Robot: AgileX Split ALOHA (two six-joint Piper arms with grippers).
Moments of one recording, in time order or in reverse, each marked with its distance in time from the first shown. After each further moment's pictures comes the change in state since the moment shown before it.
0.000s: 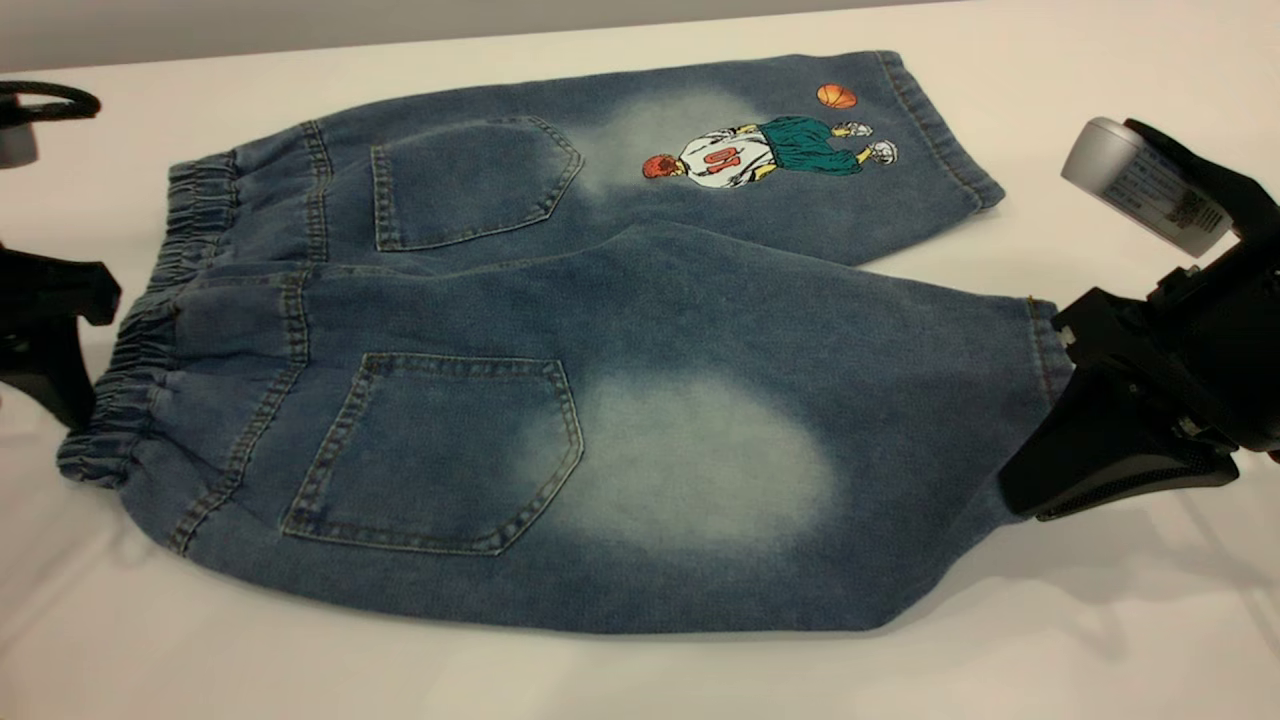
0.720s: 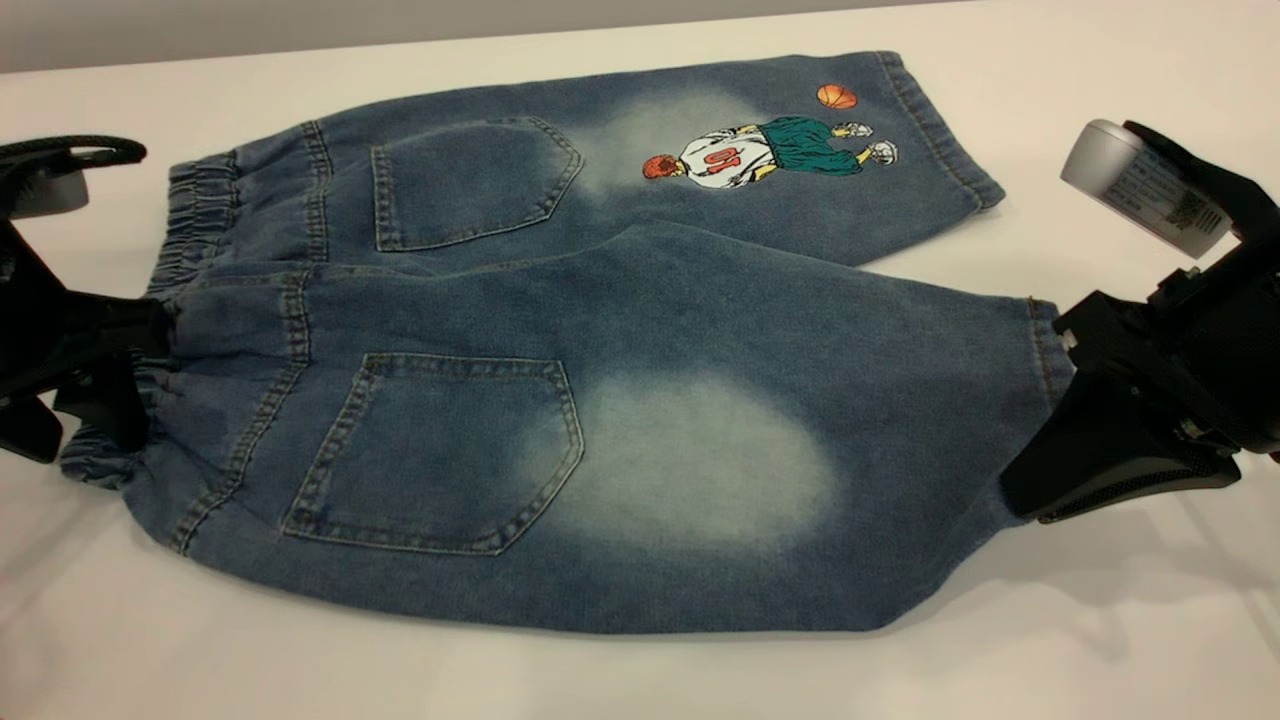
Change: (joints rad) left arm -0.002 0.137 -0.001 -0.089 -0.124 0.026; right arm 0.000 0.000 0.000 -0.007 0.000 -0.001
